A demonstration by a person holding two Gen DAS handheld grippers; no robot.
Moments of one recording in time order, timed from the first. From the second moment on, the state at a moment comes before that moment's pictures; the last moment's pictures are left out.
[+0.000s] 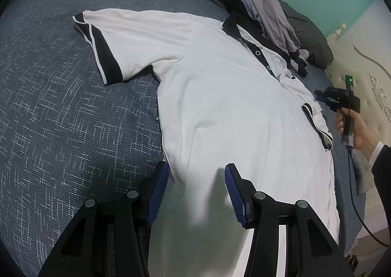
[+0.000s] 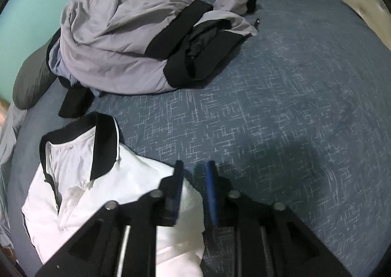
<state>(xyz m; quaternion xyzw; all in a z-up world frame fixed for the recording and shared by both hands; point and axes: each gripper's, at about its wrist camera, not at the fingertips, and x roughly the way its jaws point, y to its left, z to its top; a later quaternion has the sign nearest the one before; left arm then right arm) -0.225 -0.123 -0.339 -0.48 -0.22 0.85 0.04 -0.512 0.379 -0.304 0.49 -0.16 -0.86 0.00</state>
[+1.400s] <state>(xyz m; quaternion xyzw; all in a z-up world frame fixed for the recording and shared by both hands) -0.224 -0.121 -0.339 -0.48 -0.22 0.85 0.05 -0.539 0.367 -0.311 0.47 -0.15 -0.87 -0.02</state>
